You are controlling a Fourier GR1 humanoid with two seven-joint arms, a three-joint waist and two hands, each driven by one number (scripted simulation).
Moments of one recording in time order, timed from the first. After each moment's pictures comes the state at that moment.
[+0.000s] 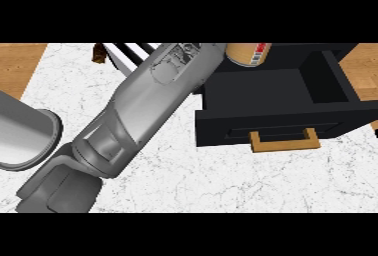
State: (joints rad) left arm -1.47 0.00 -0.32 -0.56 0.31 0.56 0.15; right arm 0.21 -0.04 -0.28 -2.17 -0.11 0.19 0.14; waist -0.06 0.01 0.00
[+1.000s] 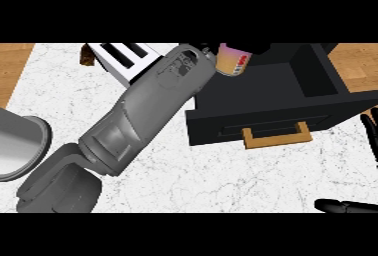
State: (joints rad) left arm -1.47 0.00 -0.53 -0.39 0.46 0.64 0.00; right arm 0.11 -0.05 -0.25 -2.10 -0.08 0.18 0.14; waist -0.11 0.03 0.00
